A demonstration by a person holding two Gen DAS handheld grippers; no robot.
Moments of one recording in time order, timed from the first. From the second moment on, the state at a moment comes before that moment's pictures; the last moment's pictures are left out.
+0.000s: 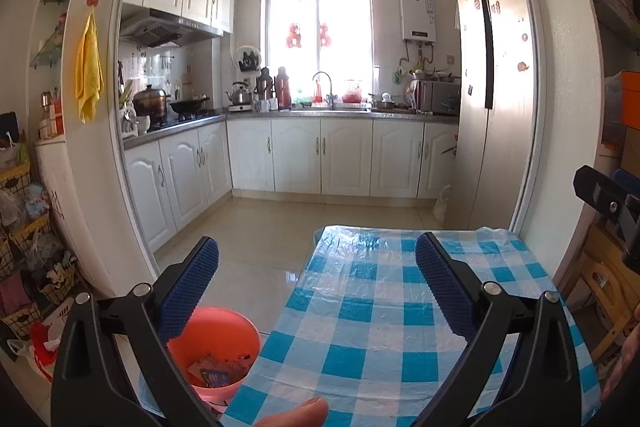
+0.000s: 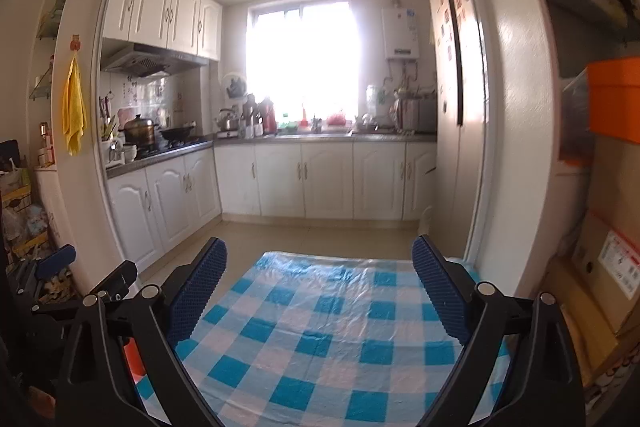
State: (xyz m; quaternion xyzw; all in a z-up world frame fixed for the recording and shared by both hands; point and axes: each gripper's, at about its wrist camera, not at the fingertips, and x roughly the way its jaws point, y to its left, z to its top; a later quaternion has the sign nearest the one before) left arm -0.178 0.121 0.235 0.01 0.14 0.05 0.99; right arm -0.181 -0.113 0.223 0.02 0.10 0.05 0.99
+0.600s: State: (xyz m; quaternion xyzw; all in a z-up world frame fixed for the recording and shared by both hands) left arm -0.217 0.097 0.273 0.01 0.08 0.06 0.99; right arm -0.234 -0.135 0.254 0.03 0.03 0.00 1.00
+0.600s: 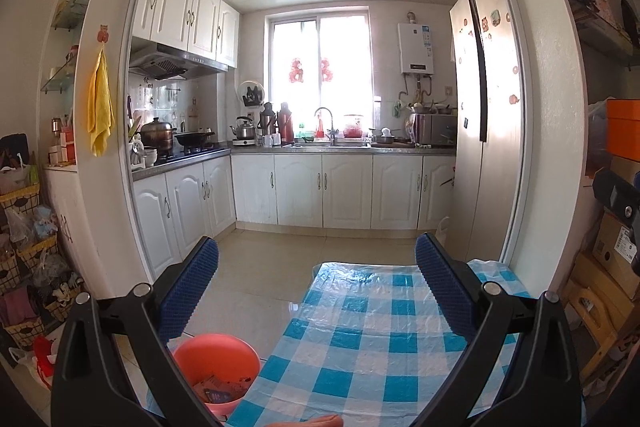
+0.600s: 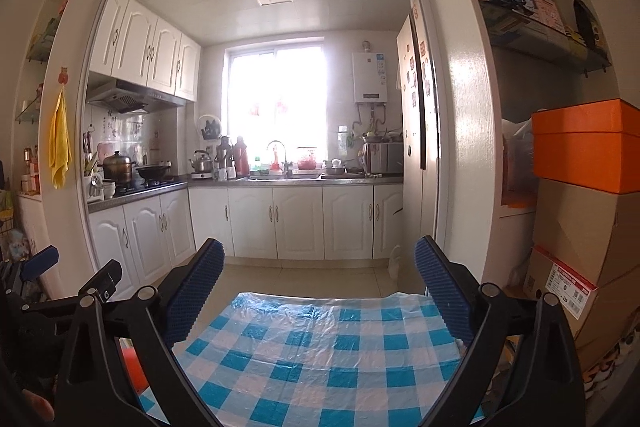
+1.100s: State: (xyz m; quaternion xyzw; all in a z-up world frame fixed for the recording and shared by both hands) left arm -0.224 0.080 0.282 0.01 0.07 0.03 1.00; right arm -0.247 -0.149 0.258 0.03 0.02 -0.03 1.00
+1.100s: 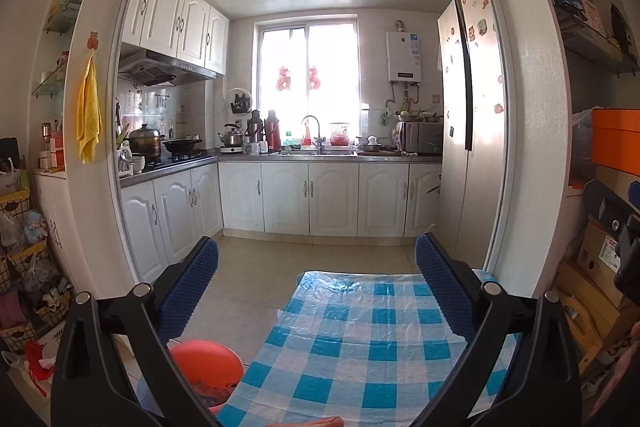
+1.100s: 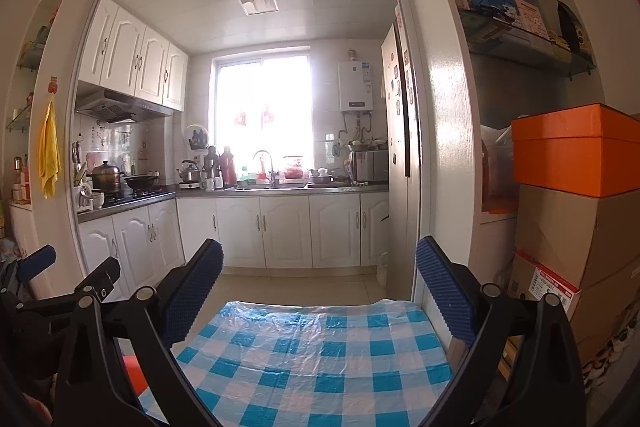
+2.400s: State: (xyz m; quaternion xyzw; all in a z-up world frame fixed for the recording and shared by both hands) left arm -0.212 0.069 0.275 -0.01 0.08 -0.01 1.00; right arm -0.247 -0.162 0.243 0.02 -0.02 -0.12 0.99
